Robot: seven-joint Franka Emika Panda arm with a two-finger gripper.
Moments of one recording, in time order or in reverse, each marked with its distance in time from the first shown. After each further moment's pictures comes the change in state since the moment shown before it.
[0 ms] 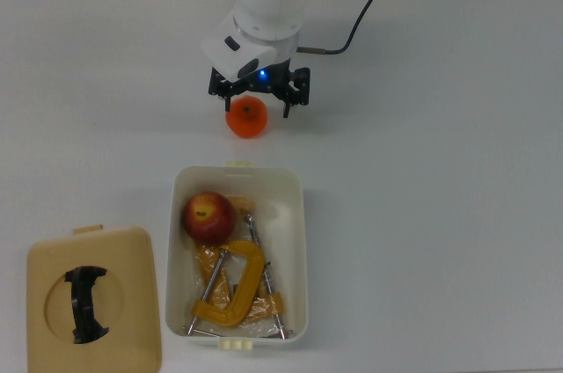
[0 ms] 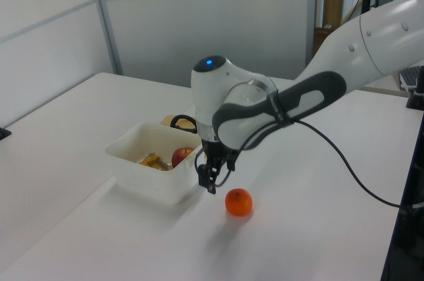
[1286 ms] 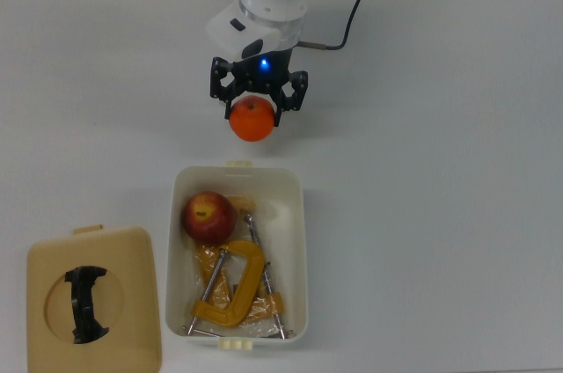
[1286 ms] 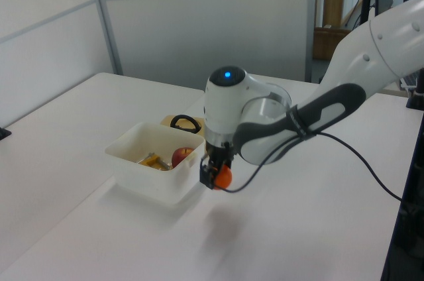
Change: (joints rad) arm 0.007 -0.070 -0.003 -0.119 -0.146 0.231 0.138
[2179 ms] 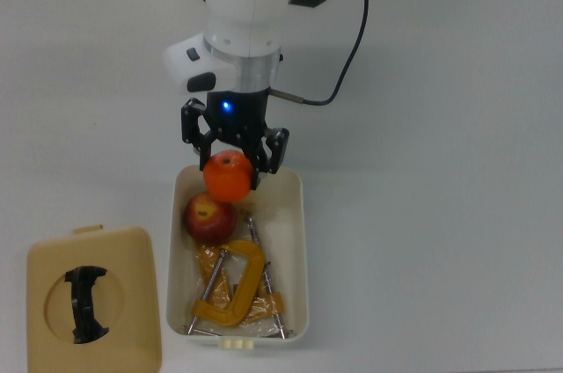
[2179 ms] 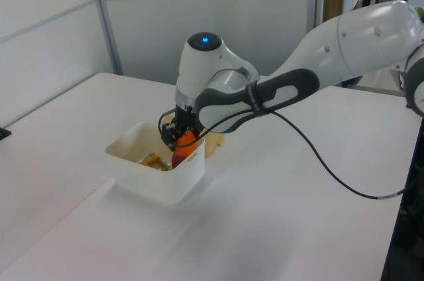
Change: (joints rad) arm -0.077 0.234 -0.007 0.376 0.107 0.005 0.163
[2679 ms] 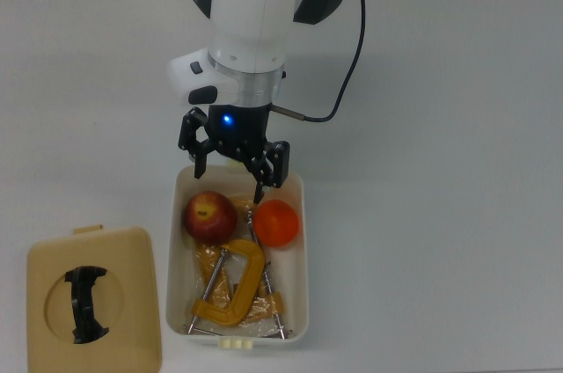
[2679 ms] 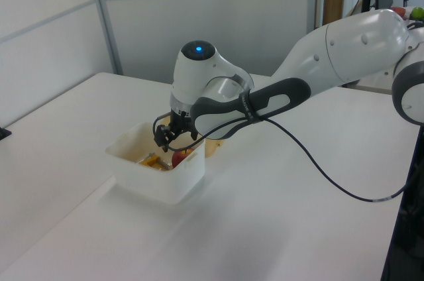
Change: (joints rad) arm -0.001 0.040 0.000 0.041 -0.037 0.022 0.078
